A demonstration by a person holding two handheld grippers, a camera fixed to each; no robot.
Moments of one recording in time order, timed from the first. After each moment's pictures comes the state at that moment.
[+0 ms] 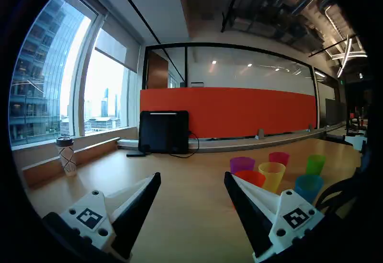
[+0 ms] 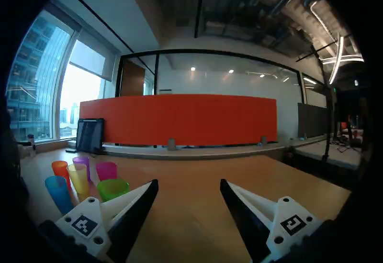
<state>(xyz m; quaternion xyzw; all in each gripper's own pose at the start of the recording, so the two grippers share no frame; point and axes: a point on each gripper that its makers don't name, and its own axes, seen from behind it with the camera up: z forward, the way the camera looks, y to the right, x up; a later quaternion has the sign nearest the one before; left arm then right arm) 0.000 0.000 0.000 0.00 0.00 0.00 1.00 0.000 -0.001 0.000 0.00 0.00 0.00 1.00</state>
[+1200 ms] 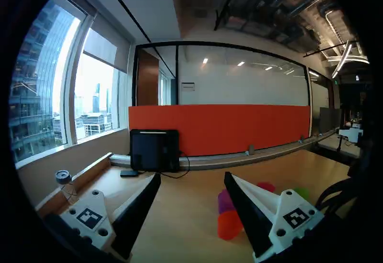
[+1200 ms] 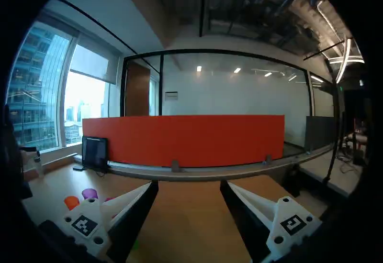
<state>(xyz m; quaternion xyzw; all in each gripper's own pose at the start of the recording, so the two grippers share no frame) 0.144 0.015 0.021 -0.04 -0.02 0.00 1.00 0.154 0.011 0.027 0.03 -0.02 0.00 1.00</state>
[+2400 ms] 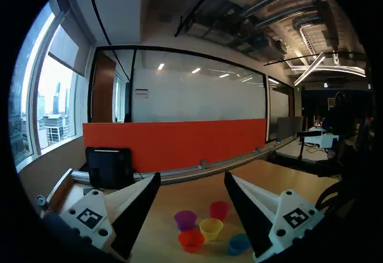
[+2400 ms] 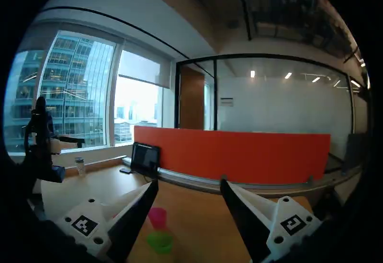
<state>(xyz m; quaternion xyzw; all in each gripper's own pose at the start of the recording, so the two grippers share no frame) 0.226 0.091 0.013 -0.22 -0.01 0.00 0.98 0.227 -0.055 0.008 0.24 -0.01 -0.01 0.97</state>
